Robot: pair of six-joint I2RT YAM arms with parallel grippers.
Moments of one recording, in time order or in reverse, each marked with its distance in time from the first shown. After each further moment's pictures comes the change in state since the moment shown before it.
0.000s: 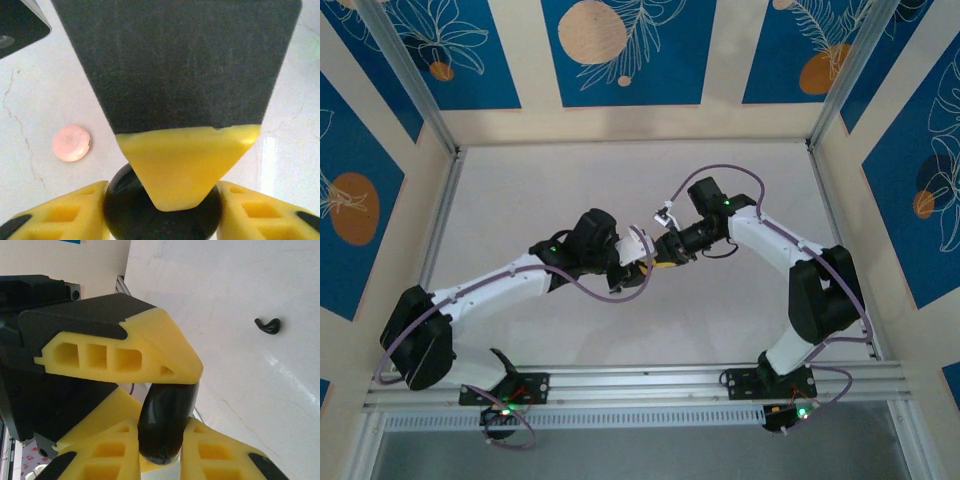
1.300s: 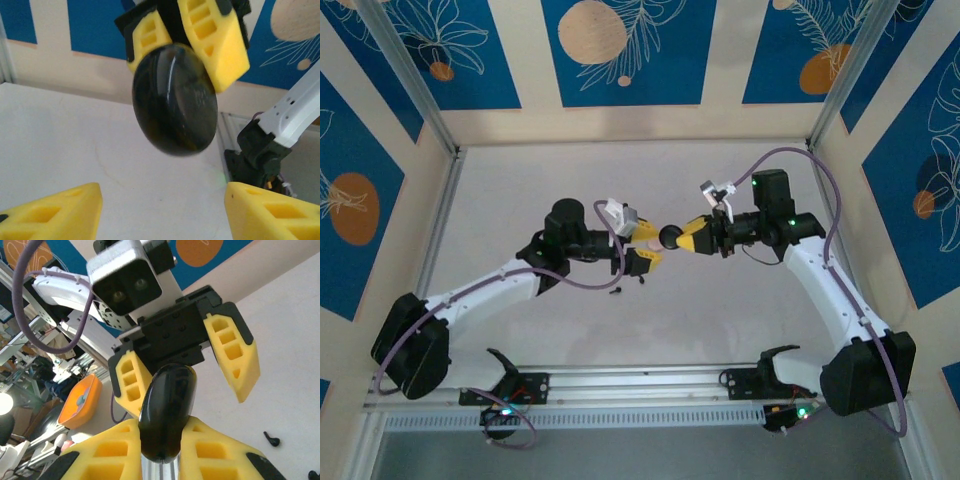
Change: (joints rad) left arm 0.116 -0.048 -0.120 0.655 0.512 -0.419; right arm -0.212 -0.409 -0.113 0.172 -0.293 -0.317
